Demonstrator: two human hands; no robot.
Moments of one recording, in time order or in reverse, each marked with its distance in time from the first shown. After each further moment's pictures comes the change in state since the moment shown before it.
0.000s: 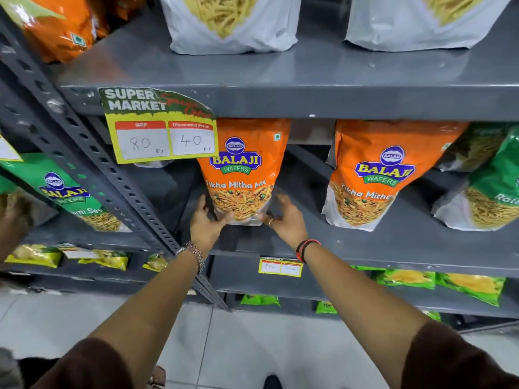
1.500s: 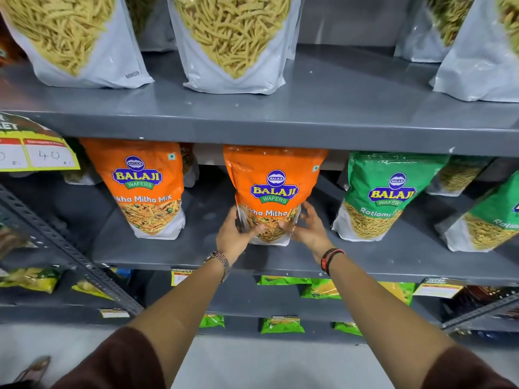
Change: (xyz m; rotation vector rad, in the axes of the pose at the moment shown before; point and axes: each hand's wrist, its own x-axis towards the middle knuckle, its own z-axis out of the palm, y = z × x) left_hand -0.109 0.098 0.228 0.147 -0.187 0.084; right_hand -0.047 0.047 -0.256 0.397 0.043 0.115
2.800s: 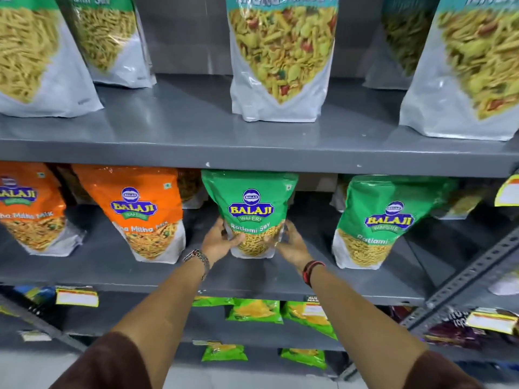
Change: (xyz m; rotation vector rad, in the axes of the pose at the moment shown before) left_hand -0.015 0.119 0.219 -0.103 -0.144 -0.019; right_hand 0.019 -0.003 -0.259 -0.199 -0.021 -0.048
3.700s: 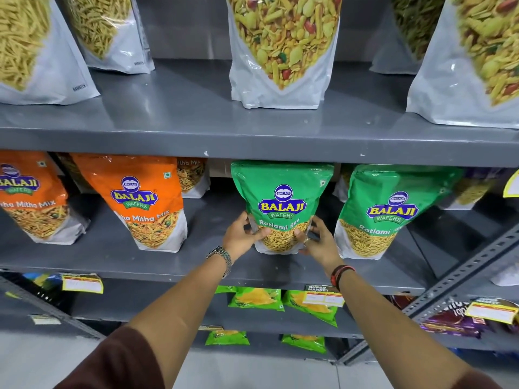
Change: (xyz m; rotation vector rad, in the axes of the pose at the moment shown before) left_hand -0.006 0.006 0.045 0.149 0.024 0.019; right_hand -0.017 0.024 -0.048 0.060 0.124 -0.036
